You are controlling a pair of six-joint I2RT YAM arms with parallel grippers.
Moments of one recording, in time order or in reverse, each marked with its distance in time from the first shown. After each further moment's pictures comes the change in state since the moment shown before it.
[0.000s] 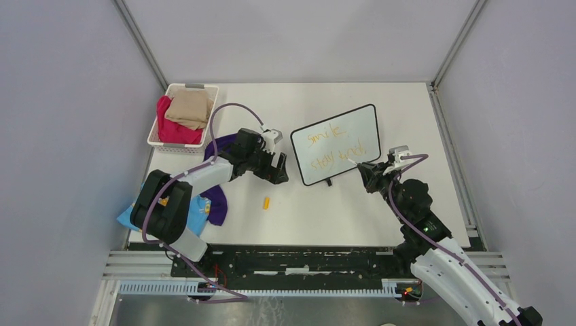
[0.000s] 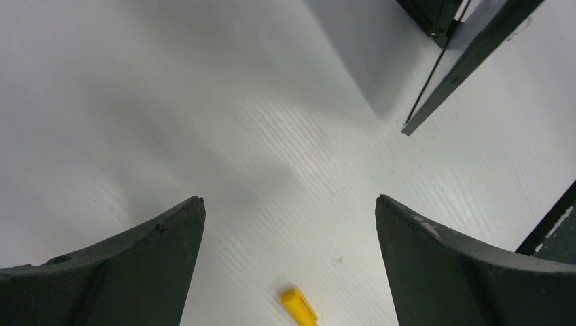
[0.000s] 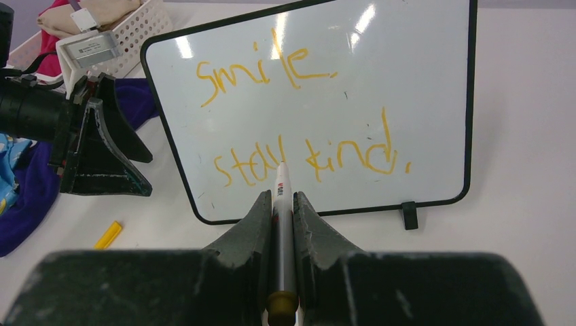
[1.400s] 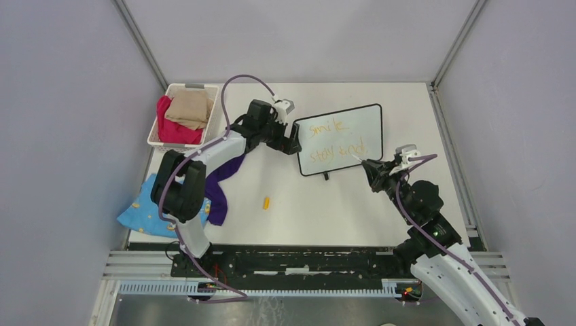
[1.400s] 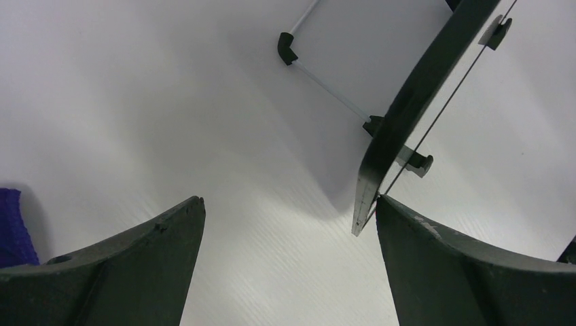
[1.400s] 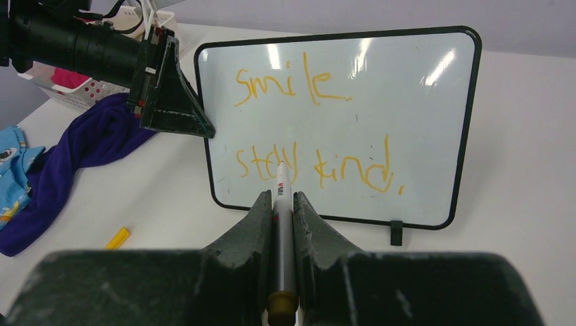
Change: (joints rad) left arm -0.005 0.210 0.383 -0.046 -0.011 -0.026; right arm 0.000 -0.064 0.088 -0.099 -0.011 -0.050
